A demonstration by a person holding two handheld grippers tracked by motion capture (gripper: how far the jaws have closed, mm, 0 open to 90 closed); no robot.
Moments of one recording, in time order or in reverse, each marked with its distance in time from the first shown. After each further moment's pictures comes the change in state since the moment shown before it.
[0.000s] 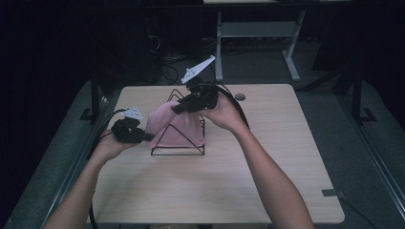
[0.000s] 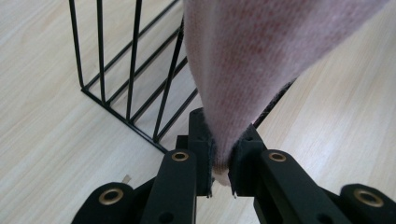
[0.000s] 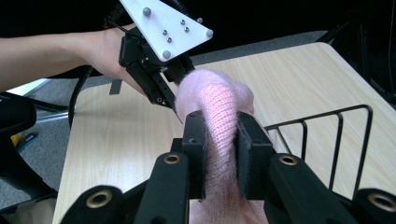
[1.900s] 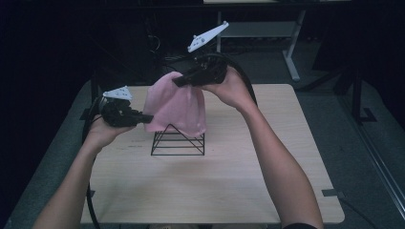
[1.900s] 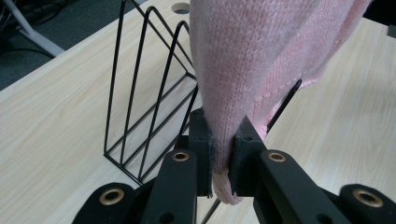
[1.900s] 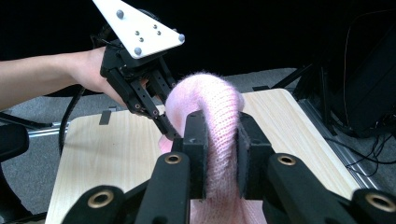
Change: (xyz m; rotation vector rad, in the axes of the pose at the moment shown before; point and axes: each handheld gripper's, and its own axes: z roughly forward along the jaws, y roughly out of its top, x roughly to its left) left arm -0.003 0.041 -0.056 -0.214 -0.014 -0.021; right arm -0.001 0.050 -0.061 -0.098 -0.070 -0.051
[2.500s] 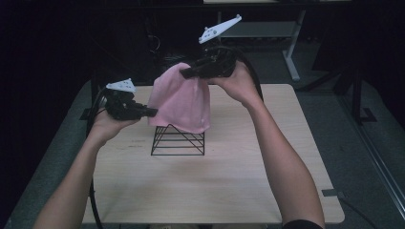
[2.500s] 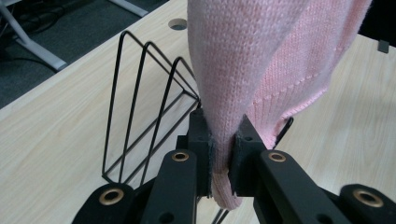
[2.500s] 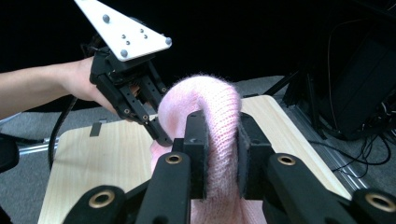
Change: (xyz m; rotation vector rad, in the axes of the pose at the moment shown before) left arm 0.000 0.020 0.001 -0.023 -0.014 0.004; right arm -0.014 -0.003 -0.018 -0.047 -0.030 0.031
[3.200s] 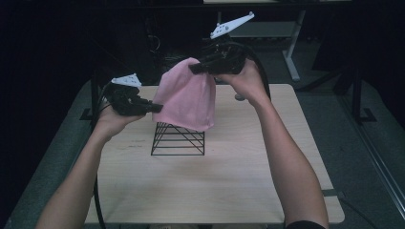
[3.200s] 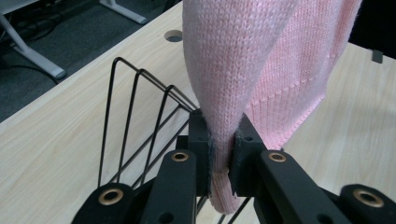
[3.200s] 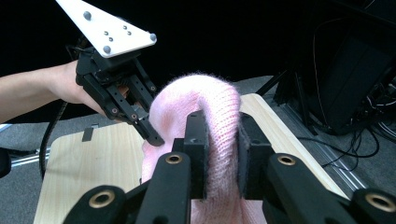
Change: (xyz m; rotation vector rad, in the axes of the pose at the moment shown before) left arm -0.003 0.021 0.008 -0.013 -0.008 0.005; right arm -0.015 -0.008 -0.018 -0.029 -0.044 0.038
